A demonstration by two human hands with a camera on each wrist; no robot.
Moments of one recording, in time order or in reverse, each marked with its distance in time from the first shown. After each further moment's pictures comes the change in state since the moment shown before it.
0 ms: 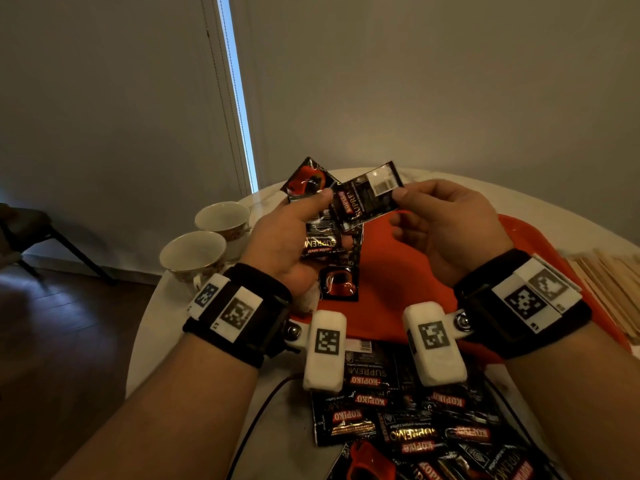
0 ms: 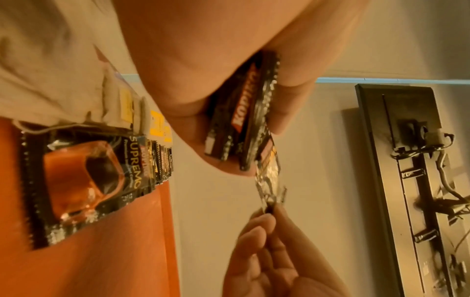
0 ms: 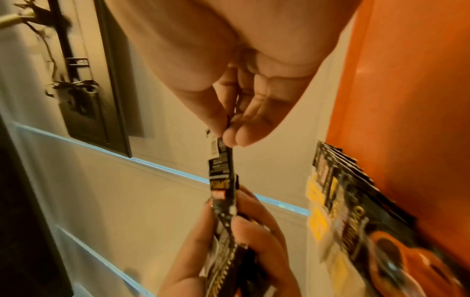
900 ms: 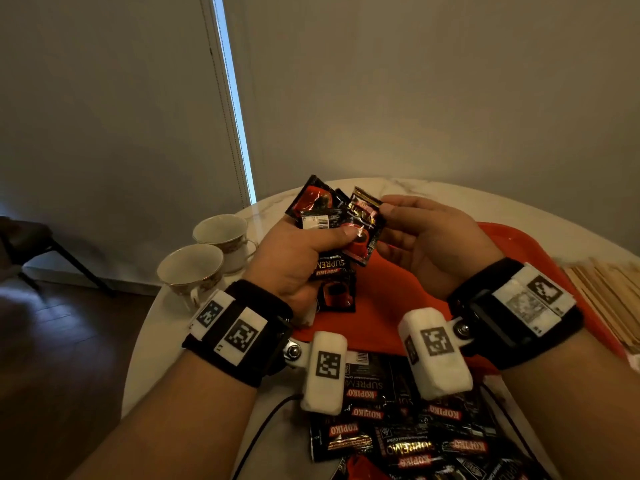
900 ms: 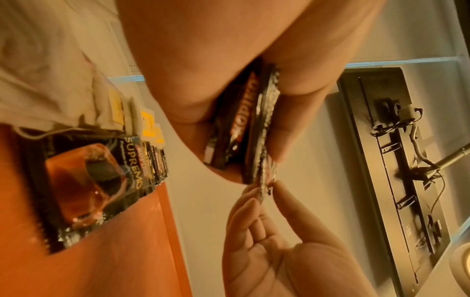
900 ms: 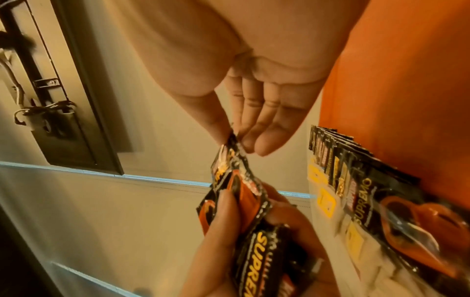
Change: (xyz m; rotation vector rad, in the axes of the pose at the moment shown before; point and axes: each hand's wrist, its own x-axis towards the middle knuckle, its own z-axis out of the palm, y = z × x) left_hand -0.005 -0.008 0.004 0.144 -0.147 0.130; right_hand -0.001 -0.005 0.004 0.085 -0.111 0.195
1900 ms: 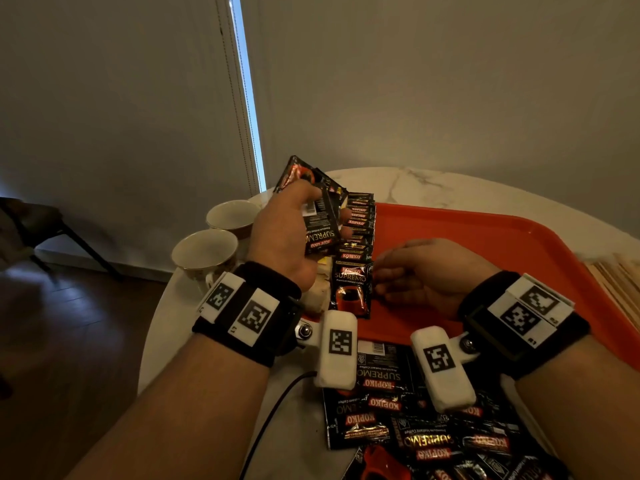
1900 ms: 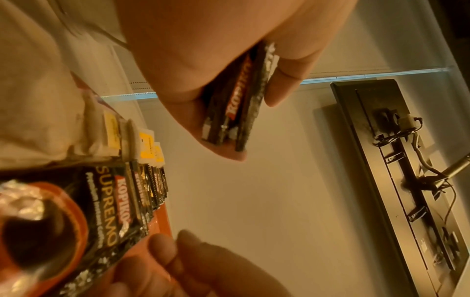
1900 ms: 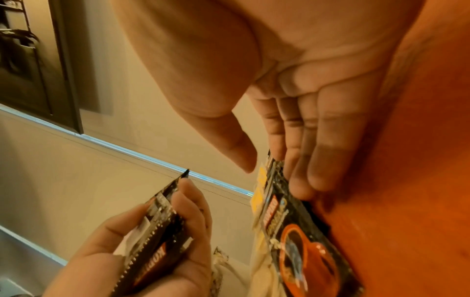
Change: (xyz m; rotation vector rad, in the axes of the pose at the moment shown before) left_hand 0.013 0.009 -0.020 -0.115 0.243 -0.012; right_hand -0.001 0.033 -0.003 -0.395 -0.038 0.310
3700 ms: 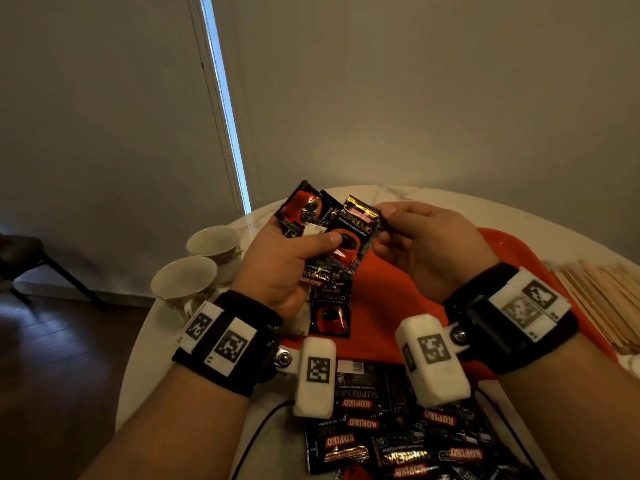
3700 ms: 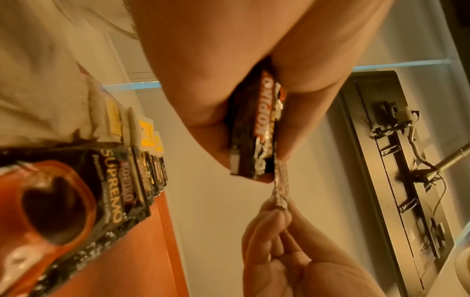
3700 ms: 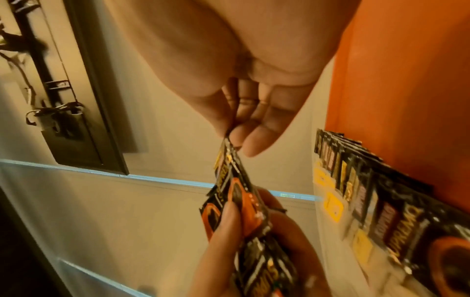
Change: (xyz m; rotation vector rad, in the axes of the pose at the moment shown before) left_hand -0.009 -0.008 0.008 0.186 -0.205 0.097; right_hand -0.010 -0.032 -0.013 0.406 0.054 -0.377
